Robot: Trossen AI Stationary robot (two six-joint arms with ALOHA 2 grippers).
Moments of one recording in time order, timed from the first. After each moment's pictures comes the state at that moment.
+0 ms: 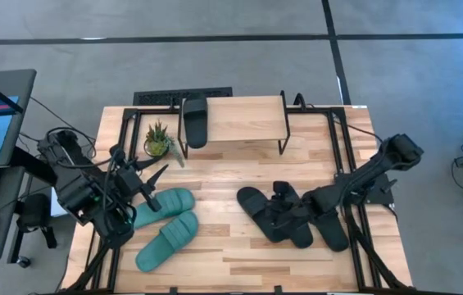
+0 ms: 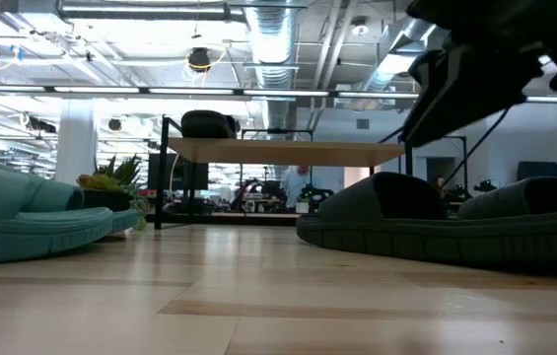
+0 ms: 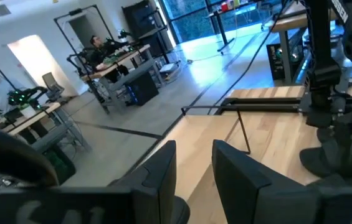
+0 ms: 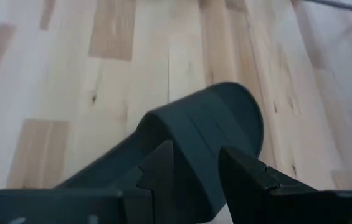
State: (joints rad) left arm -0.81 1.37 1.63 -1.57 -1.42 -0.97; right arm 0.52 1.54 0.87 -0.32 0.50 0.24
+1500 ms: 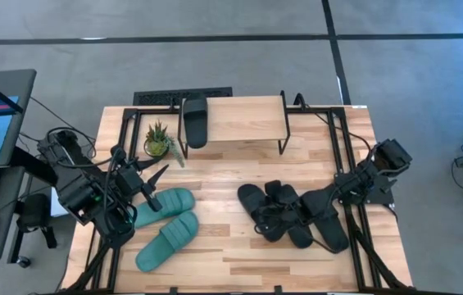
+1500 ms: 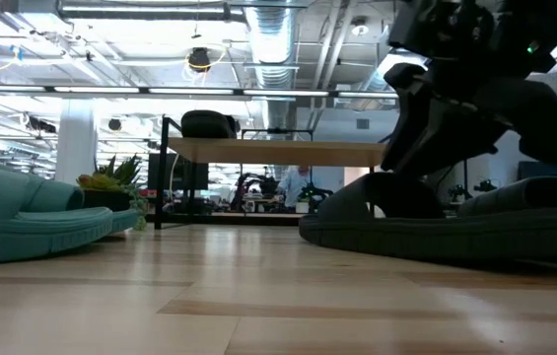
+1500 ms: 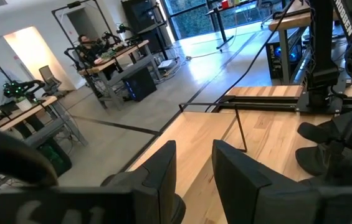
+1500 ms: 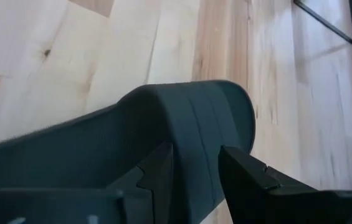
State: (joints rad) left arm -0.81 1.37 1.63 -1.57 -1.41 -1.00; right arm 0.48 1.66 0.90 -0.32 0.58 0.00
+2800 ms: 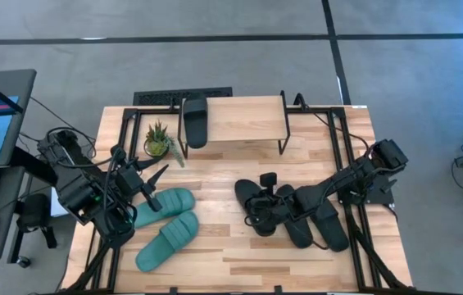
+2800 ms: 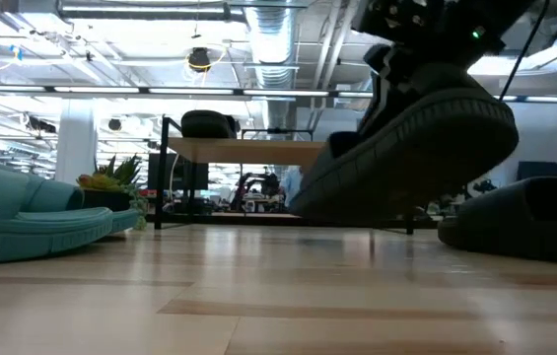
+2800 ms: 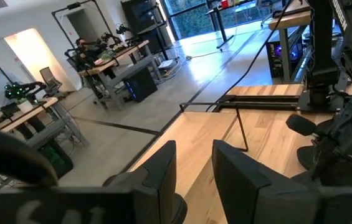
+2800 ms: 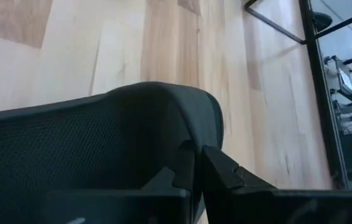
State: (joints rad) left arm -0.81 1.37 1.63 -1.57 -1.41 -0.99; right arm 0.42 1.69 1.03 -0.41 0.66 -0.01
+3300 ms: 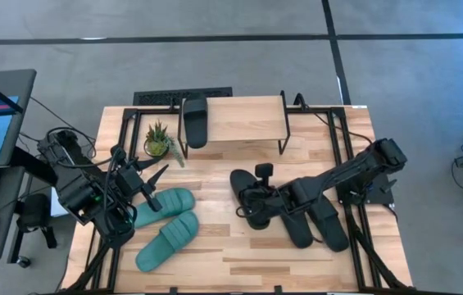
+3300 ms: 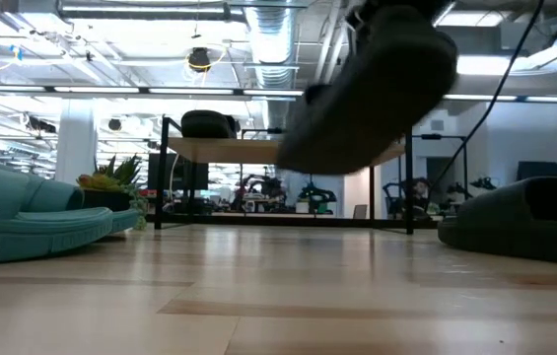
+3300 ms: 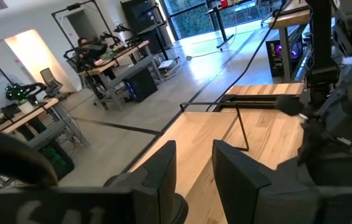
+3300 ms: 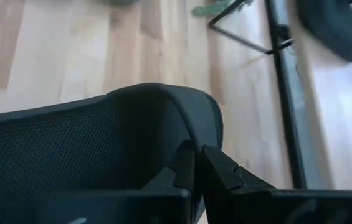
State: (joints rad) left arm -0.81 1.37 1.63 -1.57 -1.41 -0.98; right arm 0.37 1.69 1.26 -0.62 0.69 -0.03
